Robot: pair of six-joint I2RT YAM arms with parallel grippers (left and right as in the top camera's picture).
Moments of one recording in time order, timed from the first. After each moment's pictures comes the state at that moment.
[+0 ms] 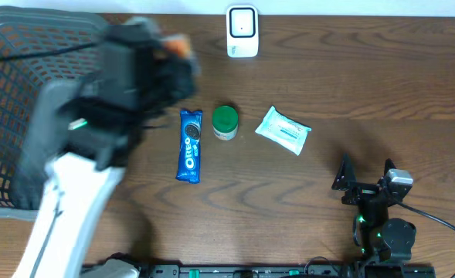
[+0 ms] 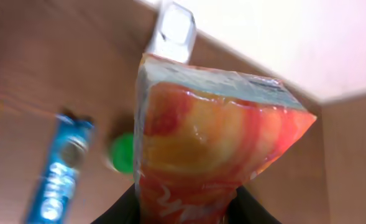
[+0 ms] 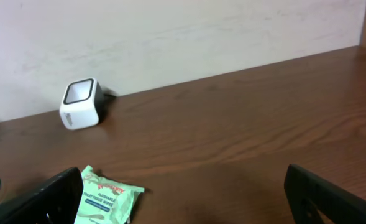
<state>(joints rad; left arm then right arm) -0.40 1.39 1.67 -0.97 0.05 -0.77 -0.02 0.01 0.01 -0.07 0.02 0.23</state>
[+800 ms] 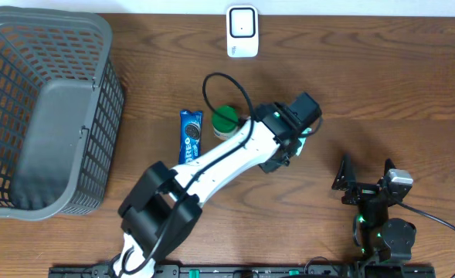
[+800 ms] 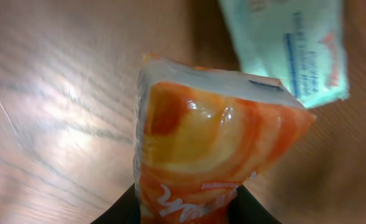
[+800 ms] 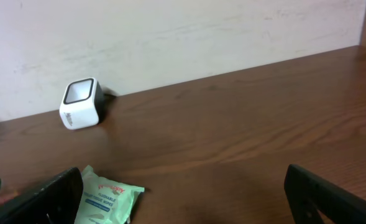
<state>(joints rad) -0.88 2.02 1.66 -1.02 0.03 -1.57 -0.02 0.01 0.01 -0.07 0.02 0.23</state>
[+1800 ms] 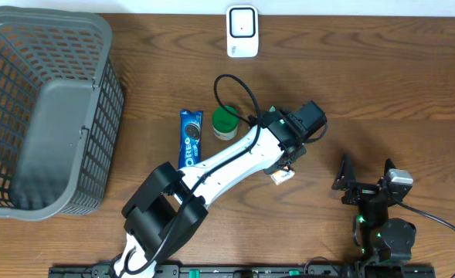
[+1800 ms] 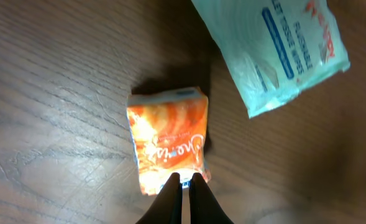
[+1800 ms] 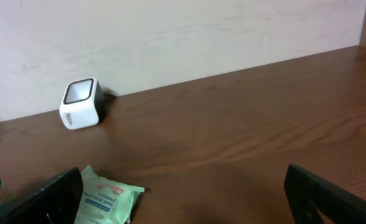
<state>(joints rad) -0.91 2.03 1.63 -0.94 -0.01 -1.38 -0.02 0.01 0.01 -0.07 0.02 0.23</state>
